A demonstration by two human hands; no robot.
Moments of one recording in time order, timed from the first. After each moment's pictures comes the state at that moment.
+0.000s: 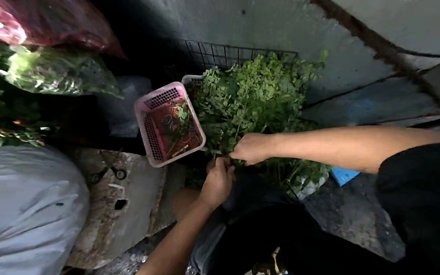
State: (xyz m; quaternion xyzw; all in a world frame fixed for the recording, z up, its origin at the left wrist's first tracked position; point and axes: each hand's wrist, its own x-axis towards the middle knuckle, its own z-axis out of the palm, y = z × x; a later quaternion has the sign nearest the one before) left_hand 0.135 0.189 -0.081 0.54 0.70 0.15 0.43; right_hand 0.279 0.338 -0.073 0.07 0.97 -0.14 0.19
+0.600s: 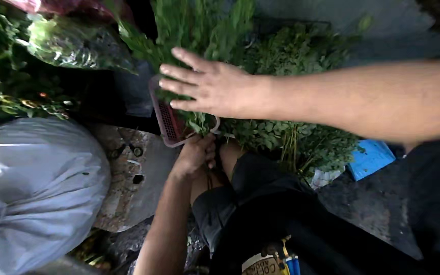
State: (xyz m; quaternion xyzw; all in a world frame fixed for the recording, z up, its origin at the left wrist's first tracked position) left_hand 0.058 0.186 -0.042 0.25 0.63 0.39 0.62; right_hand 0.183 0.348 0.049 -0.03 0.99 0.15 -0.05
